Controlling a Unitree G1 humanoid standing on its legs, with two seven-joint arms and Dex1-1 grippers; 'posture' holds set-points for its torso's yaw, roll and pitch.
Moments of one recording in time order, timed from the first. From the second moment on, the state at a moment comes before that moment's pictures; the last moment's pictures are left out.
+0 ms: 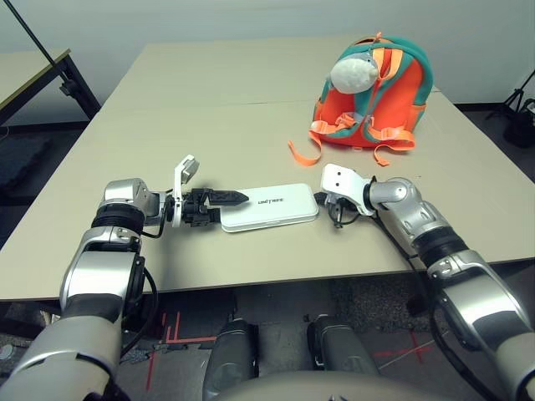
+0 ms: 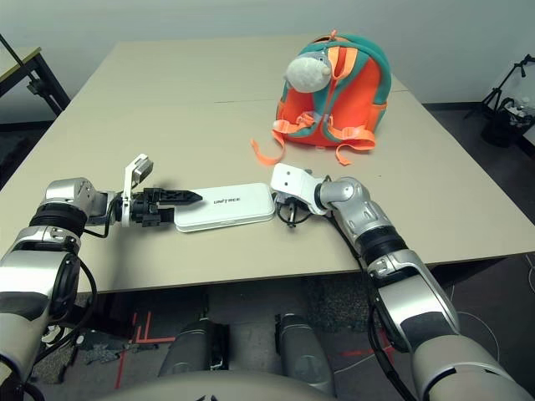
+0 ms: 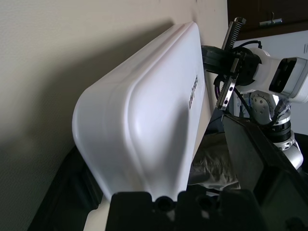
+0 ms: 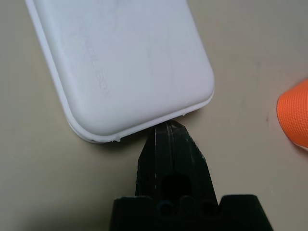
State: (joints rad) left arm -0.84 0.53 -0.02 0.98 -0.42 1.23 -1.21; right arm -0.67 -0.37 0.32 0.65 -0.20 -0.11 0.97
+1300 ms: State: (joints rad) left arm -0.71 0.55 0.24 0.52 -0.47 0.90 -0.97; right arm -0.67 -0.38 -0.19 0.41 0.20 0.43 0.57
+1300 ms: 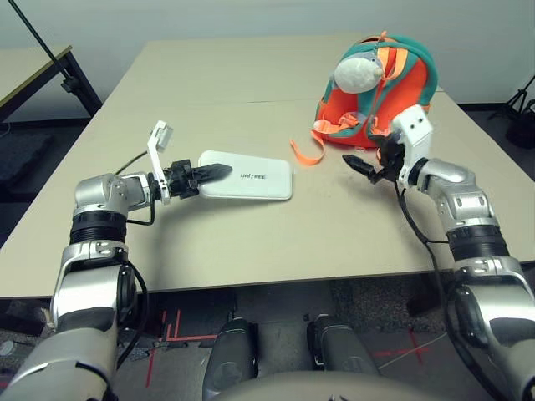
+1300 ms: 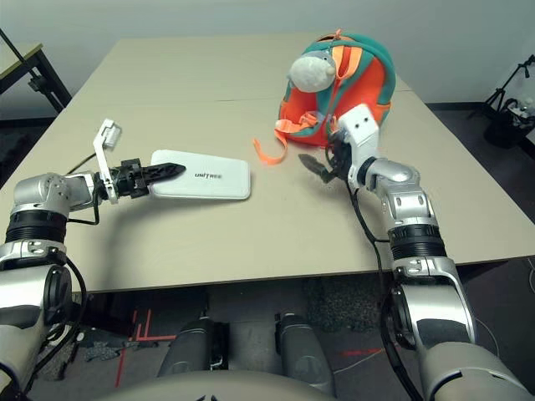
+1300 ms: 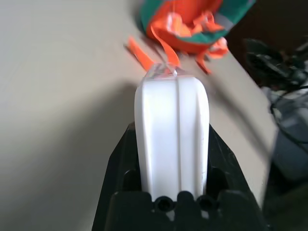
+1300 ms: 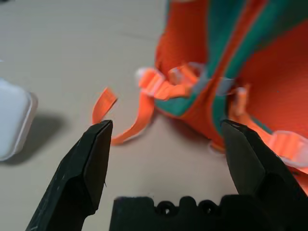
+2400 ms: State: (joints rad) left arm -0.62 0.48 0.26 0.25 -0.51 0.74 -0.75; right arm -1.09 -0.27 -0.25 1.19 0.16 0.01 0.23
